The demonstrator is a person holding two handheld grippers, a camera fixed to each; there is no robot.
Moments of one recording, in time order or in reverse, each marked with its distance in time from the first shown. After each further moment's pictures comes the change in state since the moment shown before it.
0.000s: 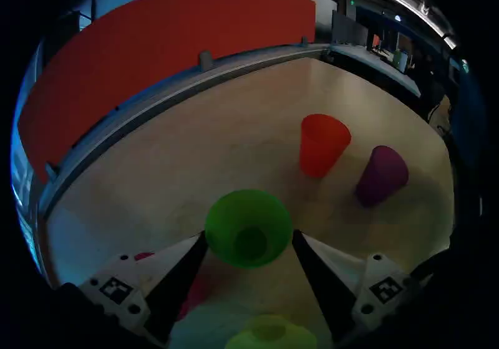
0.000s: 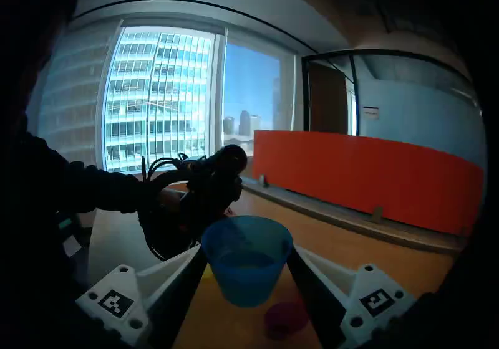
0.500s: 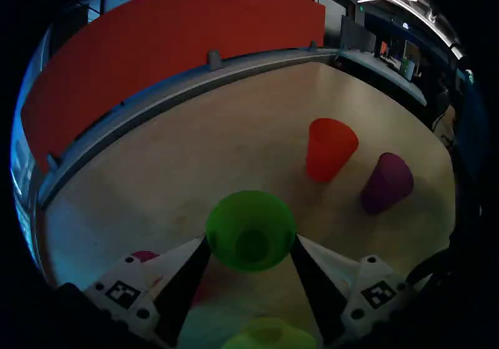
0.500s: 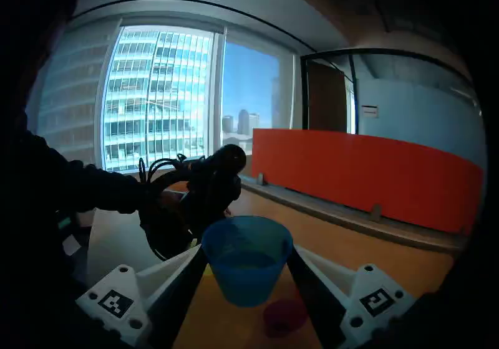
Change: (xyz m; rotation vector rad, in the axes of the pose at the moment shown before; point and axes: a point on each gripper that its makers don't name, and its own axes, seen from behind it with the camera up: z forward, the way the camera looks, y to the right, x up) left arm 0.000 -0.003 0.006 0.018 0.017 -0.050; right arm -0.004 0.001 -0.002 -0.005 -0.006 0.000
